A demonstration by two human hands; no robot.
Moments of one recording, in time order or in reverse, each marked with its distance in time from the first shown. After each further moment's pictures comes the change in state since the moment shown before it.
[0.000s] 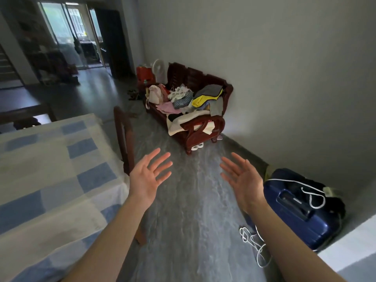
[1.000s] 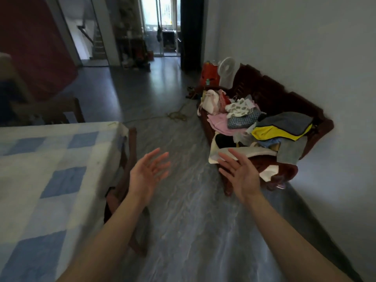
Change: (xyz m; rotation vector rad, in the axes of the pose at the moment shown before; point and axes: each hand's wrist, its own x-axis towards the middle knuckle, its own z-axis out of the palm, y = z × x) left_hand 0.568 0.024 -0.014 -0.034 0.402 0.171; right_hand 0.668 0.080 0.175 -0.099 -0.394 0.273
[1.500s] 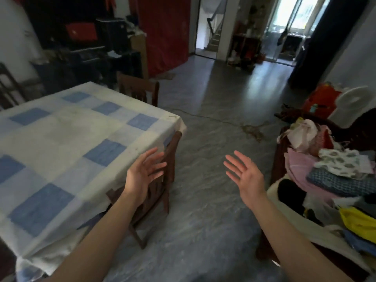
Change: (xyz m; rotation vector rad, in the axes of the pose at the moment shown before) left_hand 0.110 0.000 -0.003 0.025 0.603 0.293; right_hand 0.284 0.017 0.082 -0.214 -0.548 0.269
